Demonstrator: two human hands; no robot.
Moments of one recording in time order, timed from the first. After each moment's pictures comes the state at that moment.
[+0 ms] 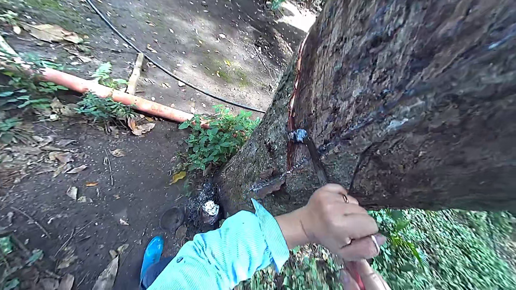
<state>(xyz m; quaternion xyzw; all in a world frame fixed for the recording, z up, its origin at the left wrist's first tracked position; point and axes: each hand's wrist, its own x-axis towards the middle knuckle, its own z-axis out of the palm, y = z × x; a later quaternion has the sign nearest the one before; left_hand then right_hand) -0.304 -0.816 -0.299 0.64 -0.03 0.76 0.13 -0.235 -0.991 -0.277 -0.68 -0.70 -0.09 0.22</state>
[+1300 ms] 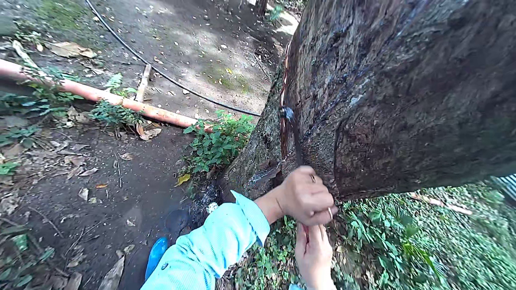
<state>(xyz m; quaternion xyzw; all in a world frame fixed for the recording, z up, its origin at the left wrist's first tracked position) -0.323 -0.806 -0.325 0.71 -0.02 0.70 0.02 -0.237 -0.944 -0.372 -0.61 -0.68 -0.22 0.34</state>
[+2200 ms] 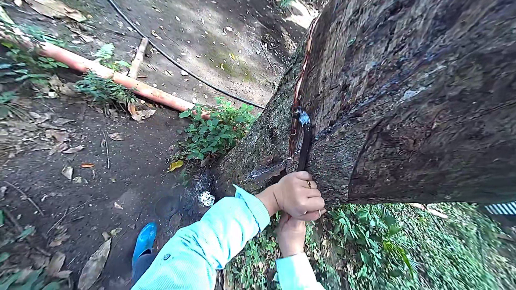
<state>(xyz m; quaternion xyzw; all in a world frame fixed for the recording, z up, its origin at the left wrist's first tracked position) -0.298 -0.791 -0.390 0.74 -0.01 0.68 -0.02 -0.237 -0.915 -0.434 -0.74 -0.61 -0.10 0.27</state>
